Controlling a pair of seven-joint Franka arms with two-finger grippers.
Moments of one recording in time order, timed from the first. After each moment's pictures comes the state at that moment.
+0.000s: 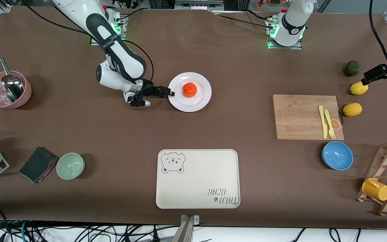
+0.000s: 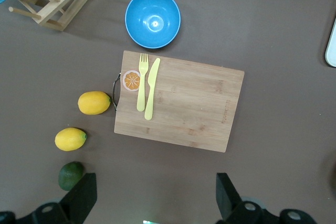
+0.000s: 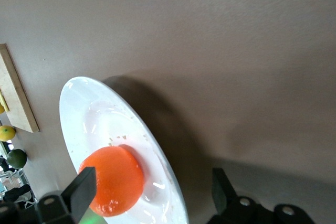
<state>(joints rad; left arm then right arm) 0.05 0.00 0.05 -1.61 0.04 1.51 -0.07 0.20 0.46 0.44 -2.26 1.39 2.66 -0.52</state>
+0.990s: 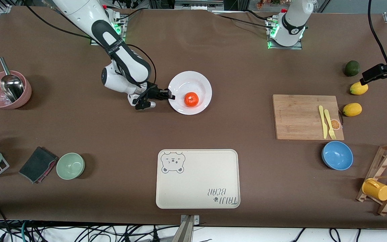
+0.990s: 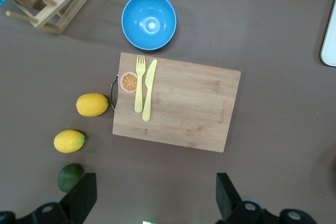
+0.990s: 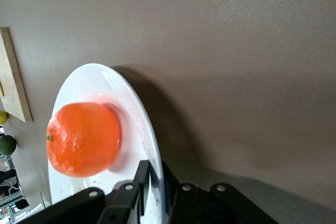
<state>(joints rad) 0.05 0.00 0.03 -1.58 0.04 1.50 -0.07 0.21 0.51 0.43 -2.22 1.40 2.68 -0.66</state>
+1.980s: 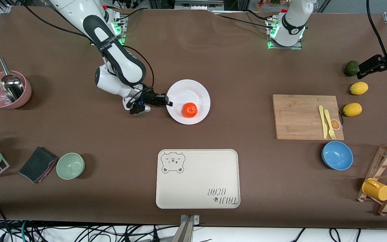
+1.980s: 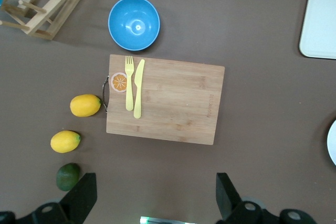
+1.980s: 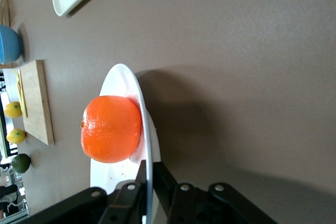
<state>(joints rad) 0.03 0.00 0.00 -1.53 0.02 1.44 -0.07 0.18 0.46 0.42 -2.18 1.42 2.69 -0.67</state>
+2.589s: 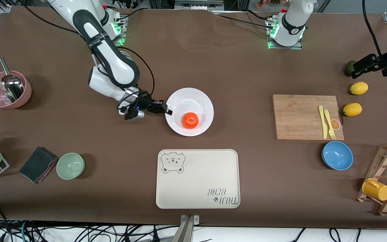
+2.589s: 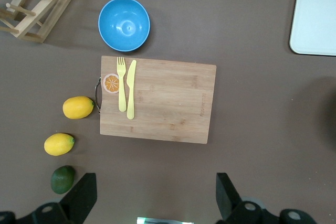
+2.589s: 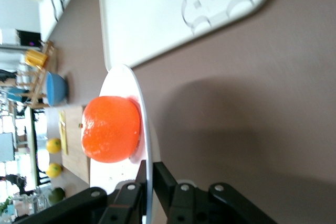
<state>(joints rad) 0.03 0.00 -0.01 -1.53 0.01 1.44 -0.07 0.17 0.46 0.40 -2.04 1.48 2.69 -0.67</state>
